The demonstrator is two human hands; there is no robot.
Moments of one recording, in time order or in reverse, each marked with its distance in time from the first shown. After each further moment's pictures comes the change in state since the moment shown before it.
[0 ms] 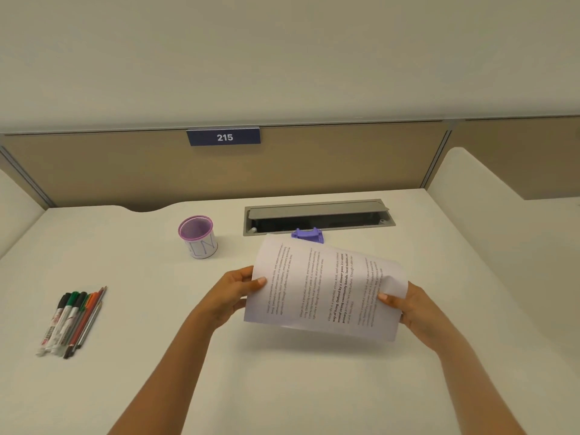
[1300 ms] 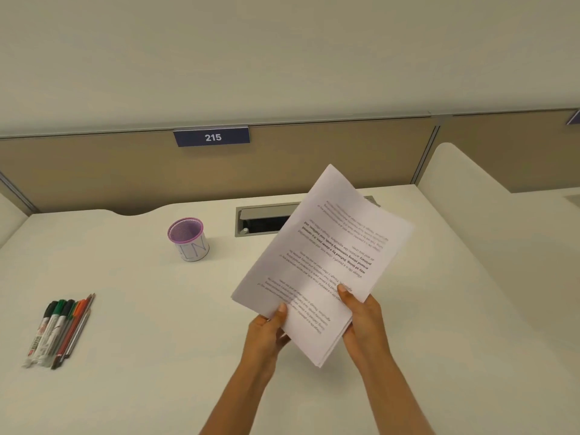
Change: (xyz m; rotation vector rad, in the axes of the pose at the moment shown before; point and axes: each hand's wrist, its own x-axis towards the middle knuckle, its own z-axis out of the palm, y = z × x) left_hand -0.023 -0.060 0.092 -0.494 0.163 0.008; right_hand -0.018 0.005 0.115 0.550 0.210 -0.101
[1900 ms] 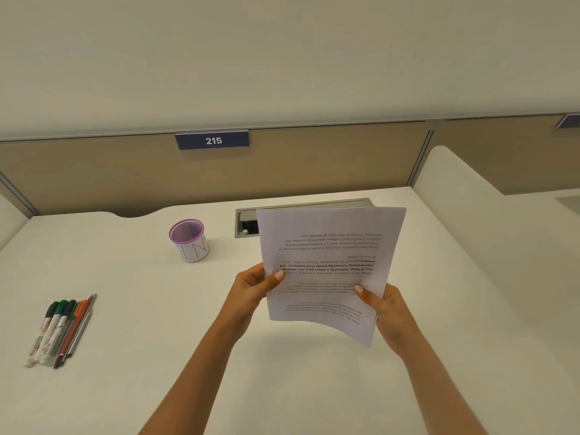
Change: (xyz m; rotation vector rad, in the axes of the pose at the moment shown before) left_hand 0.003 0.079 -0.005 0.330 -0.287 0.265; right_hand 0.008 -0.039 -0.045 -0.469 -0.147 -0.042
